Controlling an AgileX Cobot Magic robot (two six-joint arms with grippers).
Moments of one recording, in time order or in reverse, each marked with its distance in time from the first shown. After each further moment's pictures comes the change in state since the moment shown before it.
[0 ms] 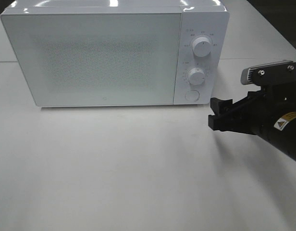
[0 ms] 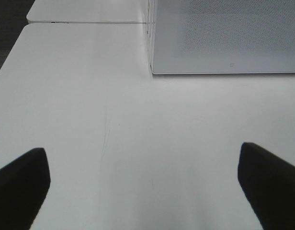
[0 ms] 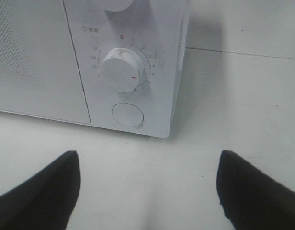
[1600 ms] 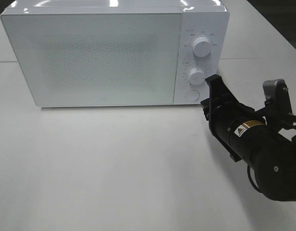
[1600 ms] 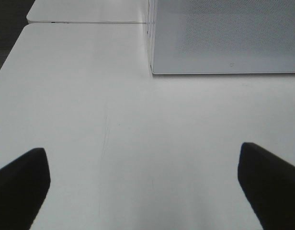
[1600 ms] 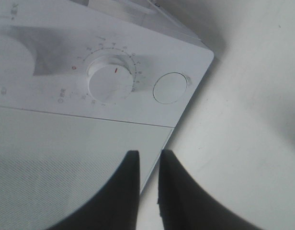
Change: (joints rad) left arm 0.000 0.000 0.000 0.000 0.000 0.000; right arm 0.234 0.171 -0.102 0.292 -0.119 1.226
